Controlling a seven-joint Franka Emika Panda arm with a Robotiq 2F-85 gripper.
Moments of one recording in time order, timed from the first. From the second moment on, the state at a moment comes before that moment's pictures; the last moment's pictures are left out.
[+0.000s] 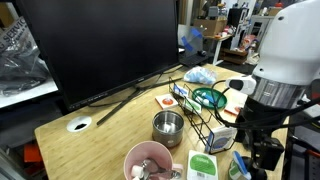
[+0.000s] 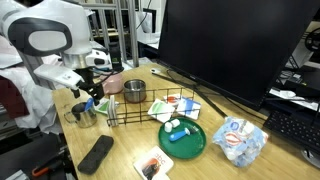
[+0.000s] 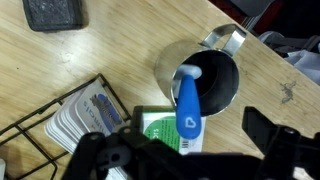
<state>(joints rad) 0.33 -0.14 0.20 -2.73 0.34 2.60 -0.35</state>
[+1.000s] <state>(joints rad) 0.32 -0.06 0.20 -2.69 0.34 2.65 -0.36</state>
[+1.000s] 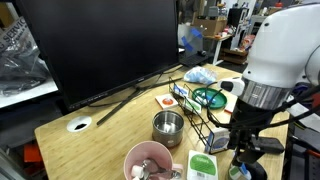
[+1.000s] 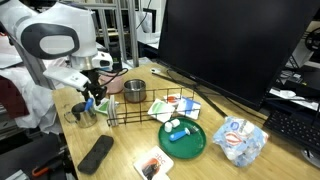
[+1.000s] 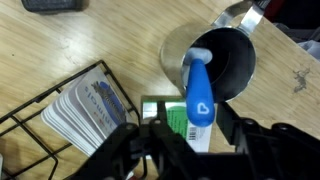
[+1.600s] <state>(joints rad) 0.31 -0.07 0.19 -2.69 0.34 2.65 -0.36</state>
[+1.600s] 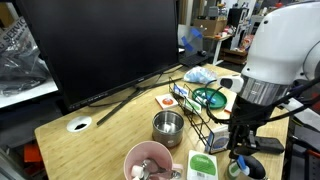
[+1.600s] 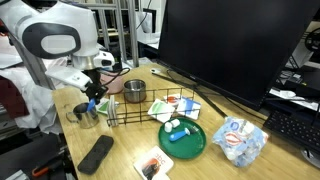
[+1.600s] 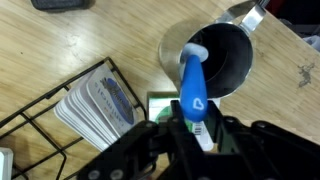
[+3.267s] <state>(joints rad) 0.29 -0.42 0.10 -2.69 0.28 2.63 -0.32</state>
